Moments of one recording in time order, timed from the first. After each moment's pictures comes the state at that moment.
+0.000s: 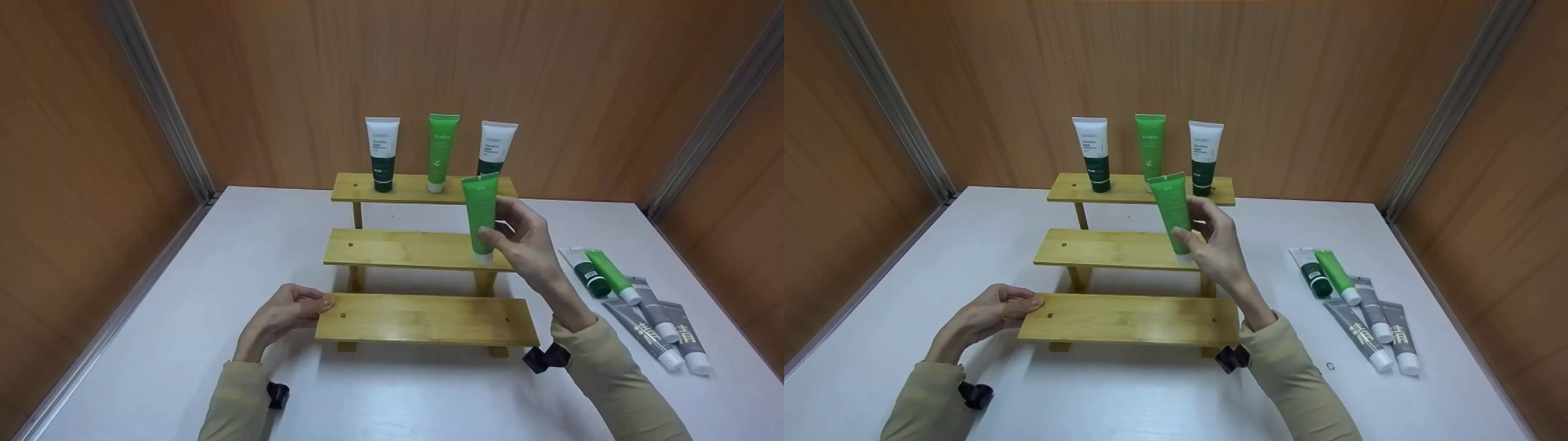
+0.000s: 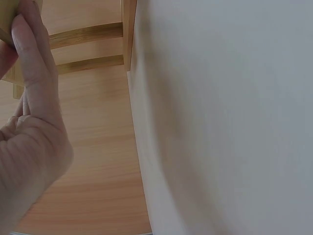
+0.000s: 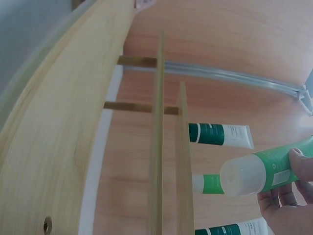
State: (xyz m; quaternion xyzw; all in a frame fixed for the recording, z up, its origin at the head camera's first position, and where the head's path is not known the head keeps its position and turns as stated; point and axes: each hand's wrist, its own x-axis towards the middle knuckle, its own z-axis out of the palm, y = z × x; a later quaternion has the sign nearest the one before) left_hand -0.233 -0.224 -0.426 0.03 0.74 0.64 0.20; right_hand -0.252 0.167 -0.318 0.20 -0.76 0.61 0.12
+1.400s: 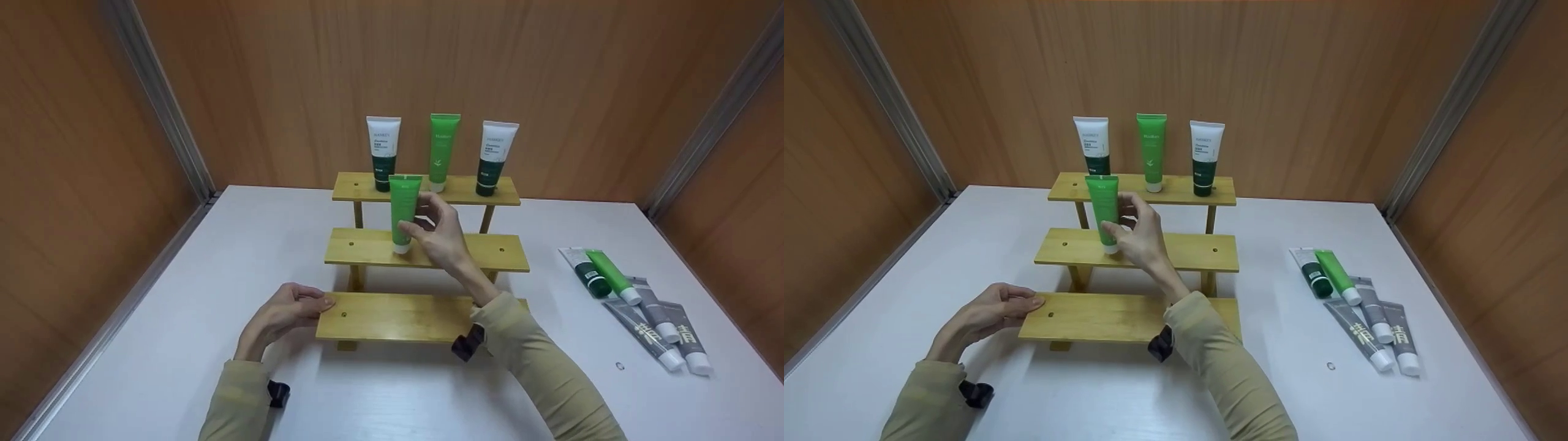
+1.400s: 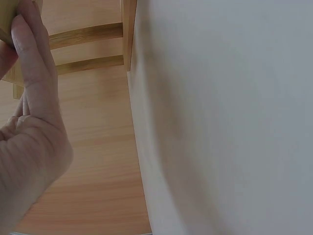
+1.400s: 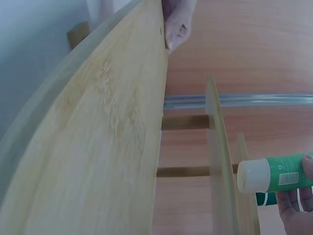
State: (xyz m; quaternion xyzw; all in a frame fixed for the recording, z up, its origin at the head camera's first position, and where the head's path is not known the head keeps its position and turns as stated) left_hand -0.233 -0.224 -0.426 0.02 0.74 0.64 0.19; right_hand -0.294 0.063 -0.341 0.22 -0.72 0.66 0.08
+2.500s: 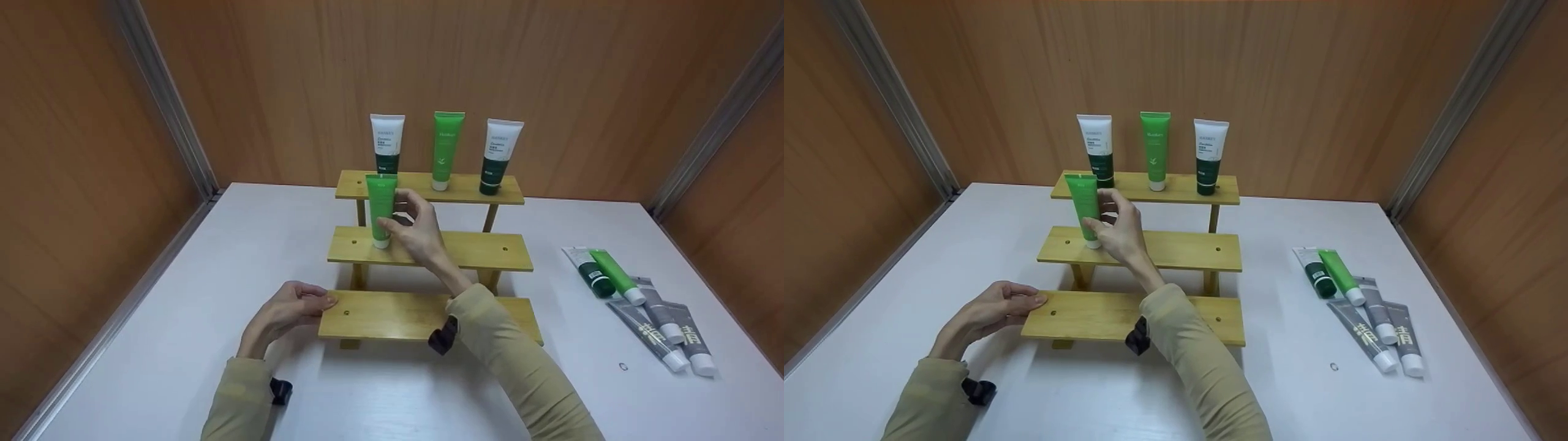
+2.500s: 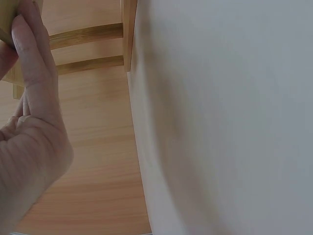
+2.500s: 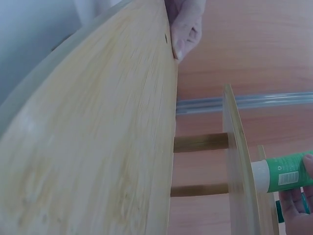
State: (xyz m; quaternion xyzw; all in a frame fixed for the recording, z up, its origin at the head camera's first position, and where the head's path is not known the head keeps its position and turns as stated) left_hand -0.233 -0.223 -0.425 0.01 0.75 0.63 0.20; right_hand -0.308 0.026 -0.347 0.22 -0.71 0.66 0.07
